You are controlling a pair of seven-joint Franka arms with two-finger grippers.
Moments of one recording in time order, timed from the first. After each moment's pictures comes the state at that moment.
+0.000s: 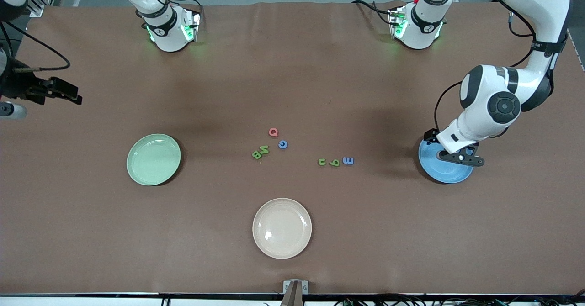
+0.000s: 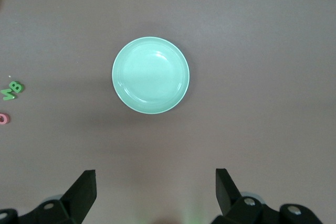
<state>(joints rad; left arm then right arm) 0.16 0.26 -0.29 -2.13 0.17 2.29 -0.03 -0.02 0.01 -0.05 -1.68 0.01 1.57 -0.05</state>
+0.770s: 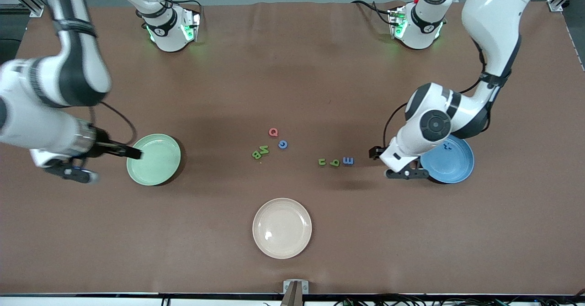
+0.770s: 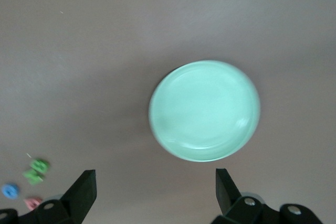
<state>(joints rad) -0.01 0.51 -0.39 -1.86 0.17 2.28 -0.47 0.16 0.29 -0.03 -1.72 0.10 1.90 0.47</state>
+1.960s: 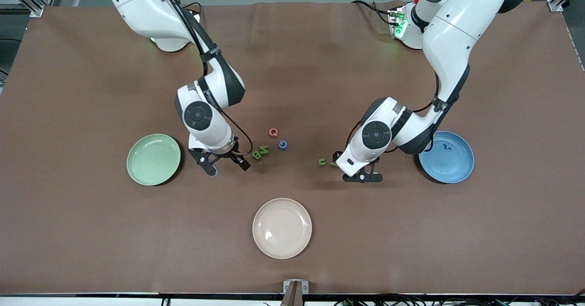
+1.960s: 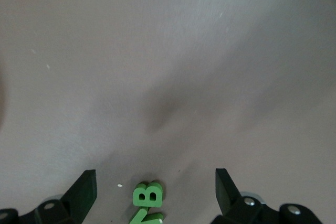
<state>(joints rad) -0.18 0.72 -0.38 -1.70 0.28 2.29 -0.66 0.56 0.57 -0.03 -1.82 0.10 2.42 1.27</state>
